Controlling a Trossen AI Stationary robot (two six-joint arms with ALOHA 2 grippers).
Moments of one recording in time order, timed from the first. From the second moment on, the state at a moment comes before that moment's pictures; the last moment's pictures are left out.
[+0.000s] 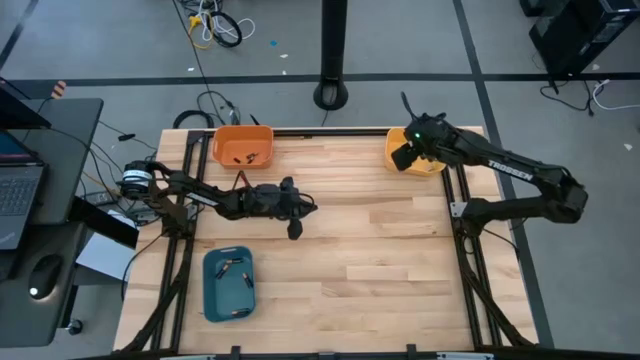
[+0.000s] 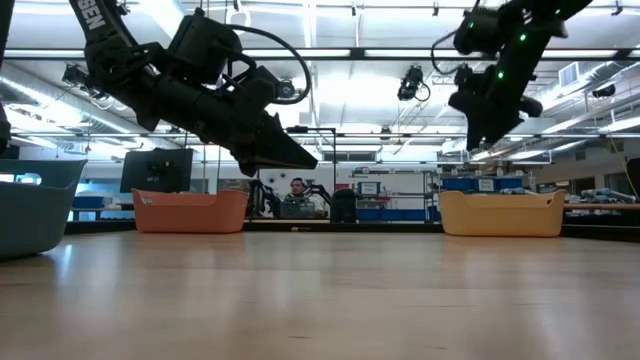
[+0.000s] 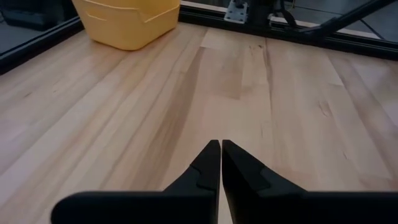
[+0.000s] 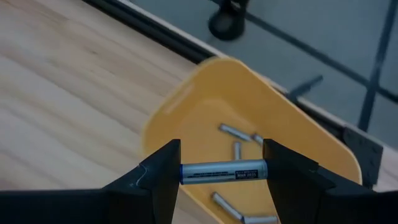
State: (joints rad) left arm 0.08 1.62 0.57 0.71 -0.07 -0.16; right arm -0.64 1.12 0.89 -0.74 0.37 0.29
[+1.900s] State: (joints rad) left arm 0.08 1.62 0.57 0.71 -0.09 -0.14; right arm -0.89 1.42 0.89 -0.64 0.26 0.18
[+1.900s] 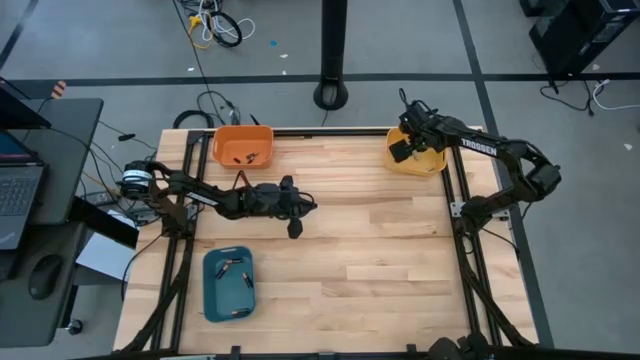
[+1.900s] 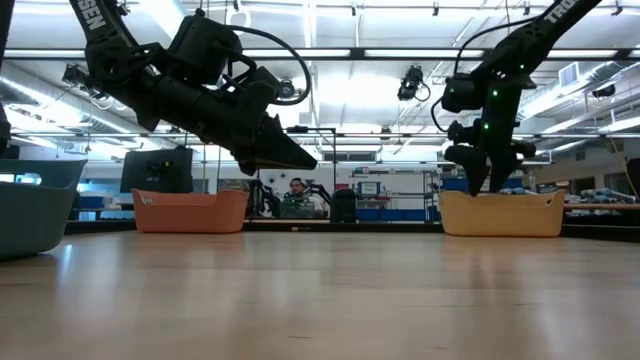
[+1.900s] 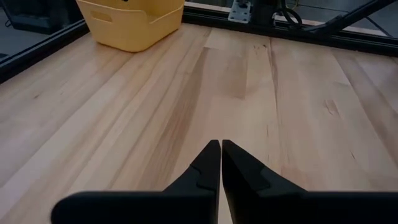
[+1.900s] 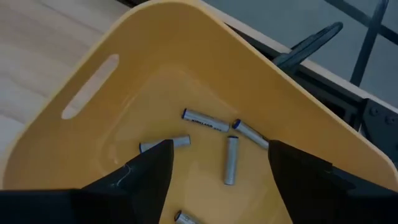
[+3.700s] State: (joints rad) left arm 0.61 2.05 1.34 -0.21 -0.23 -0.09; right arm -0.17 1.23 0.77 -0.15 0.42 0.05
